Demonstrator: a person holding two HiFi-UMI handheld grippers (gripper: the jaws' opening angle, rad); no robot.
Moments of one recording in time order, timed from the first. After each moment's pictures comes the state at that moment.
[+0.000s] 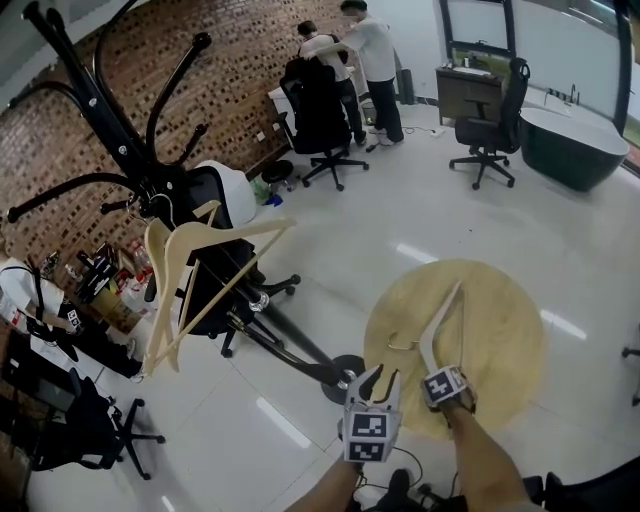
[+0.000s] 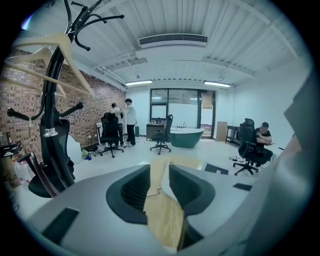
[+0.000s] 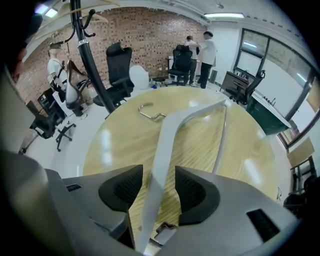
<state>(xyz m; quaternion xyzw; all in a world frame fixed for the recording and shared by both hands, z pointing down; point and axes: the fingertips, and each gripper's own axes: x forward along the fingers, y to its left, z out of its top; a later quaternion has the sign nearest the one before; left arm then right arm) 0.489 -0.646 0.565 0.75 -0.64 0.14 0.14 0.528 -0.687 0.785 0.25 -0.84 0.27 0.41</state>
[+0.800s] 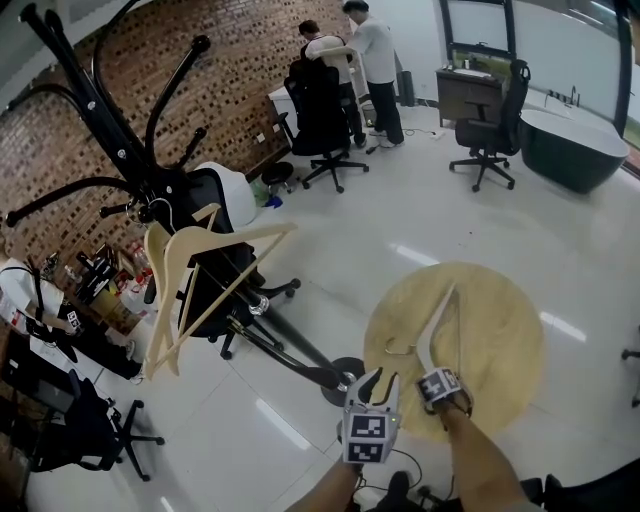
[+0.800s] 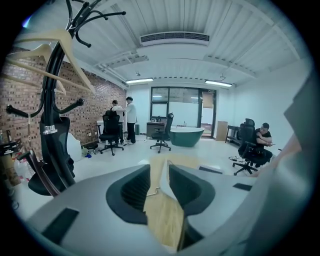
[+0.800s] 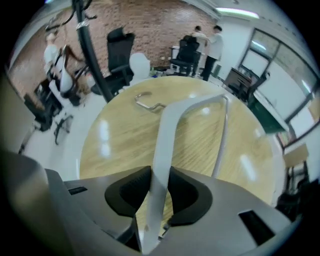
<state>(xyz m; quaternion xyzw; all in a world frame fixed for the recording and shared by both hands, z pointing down) 0.486 -0.650 0.569 0.74 -0.64 0.14 0.15 0.594 -0.706 0.806 0.32 -0.74 0.18 0.56</state>
